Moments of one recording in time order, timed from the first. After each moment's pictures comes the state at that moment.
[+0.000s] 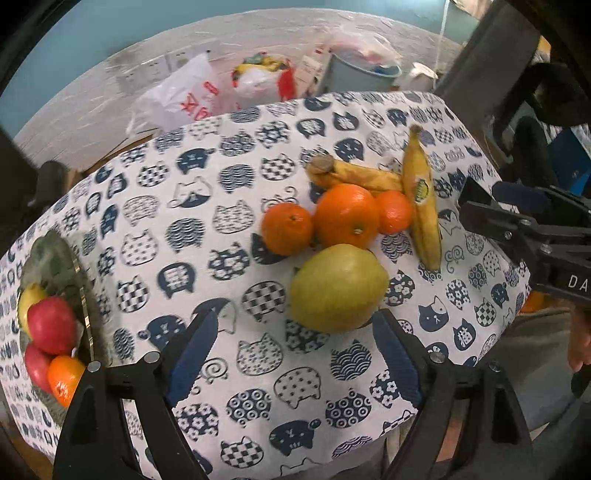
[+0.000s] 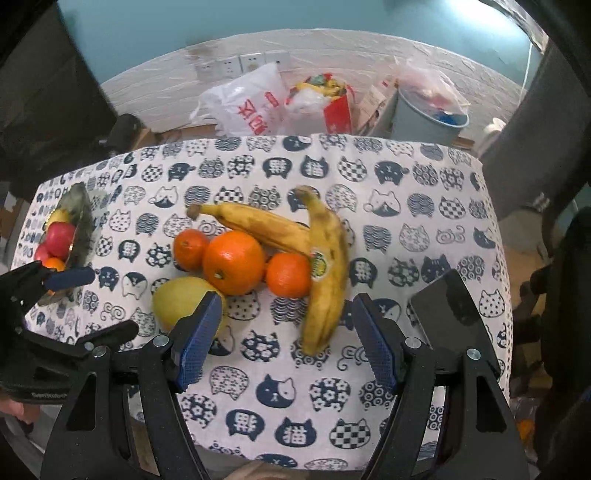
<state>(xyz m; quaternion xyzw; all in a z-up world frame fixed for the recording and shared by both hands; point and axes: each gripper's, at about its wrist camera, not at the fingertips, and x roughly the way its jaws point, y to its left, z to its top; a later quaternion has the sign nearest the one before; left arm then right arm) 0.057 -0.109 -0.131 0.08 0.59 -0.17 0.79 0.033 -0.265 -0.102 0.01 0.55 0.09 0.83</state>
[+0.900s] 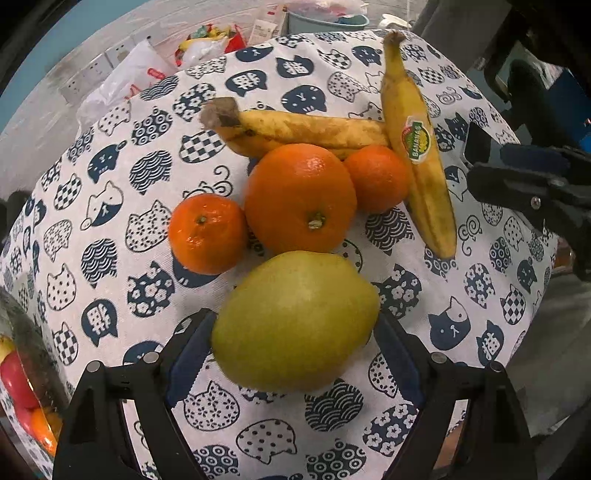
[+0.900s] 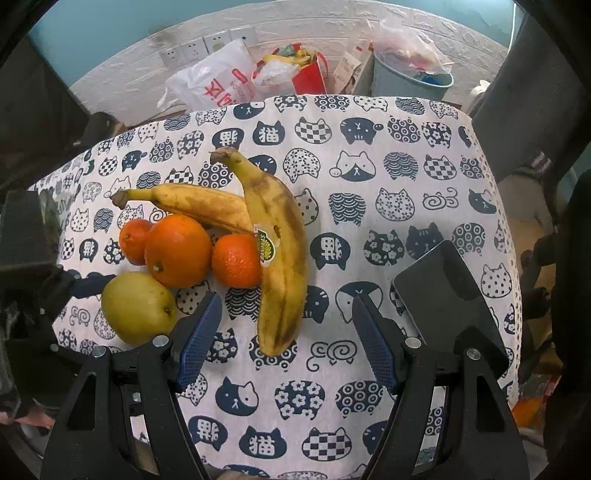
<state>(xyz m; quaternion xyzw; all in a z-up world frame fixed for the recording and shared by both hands) 0.078 -0.170 -0.197 0.15 0.62 -0.22 0.74 0.047 -0.299 -0.145 0.04 0.59 0.06 0.81</state>
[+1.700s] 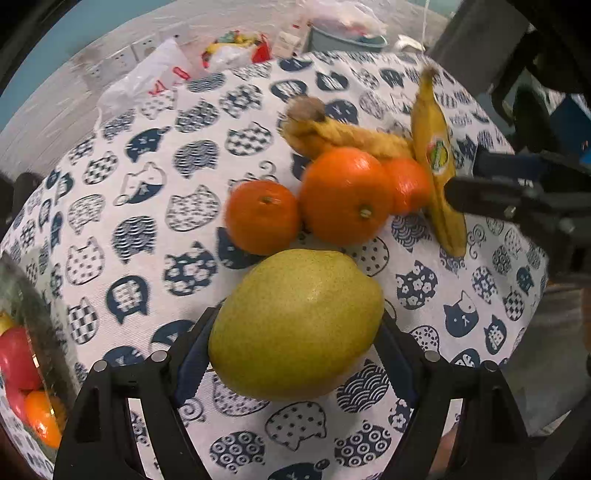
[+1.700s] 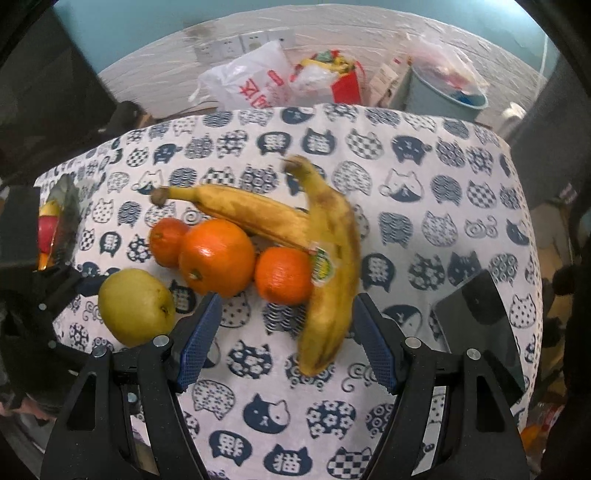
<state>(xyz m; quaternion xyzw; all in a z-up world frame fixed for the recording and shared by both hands) 0.070 -0.120 -0.180 0.10 0.60 -0.20 0.77 0.056 -0.264 -0.146 0.02 0.57 0.11 0.81</state>
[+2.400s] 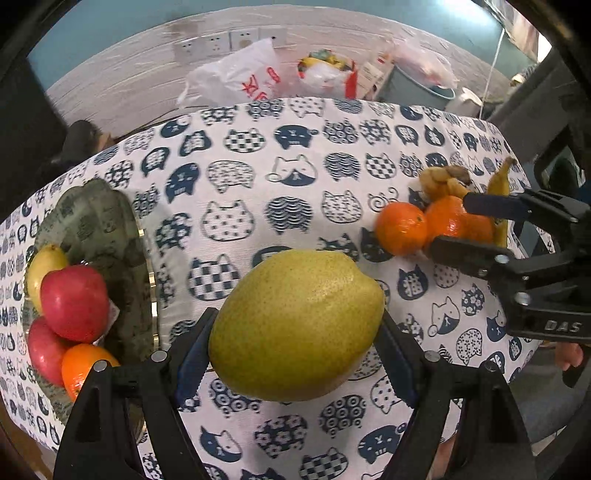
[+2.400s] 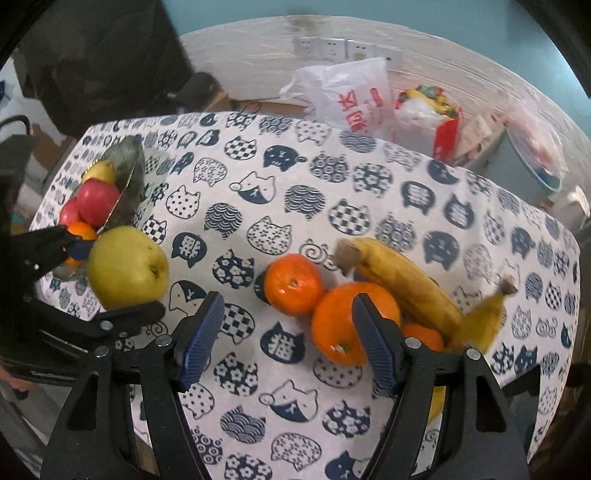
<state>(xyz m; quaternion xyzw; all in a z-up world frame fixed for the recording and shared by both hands) 0.076 -0.012 -0.154 0.03 0.59 -0.11 0.80 0.079 -0.157 -0.146 -0.05 0.55 0.24 0.80</state>
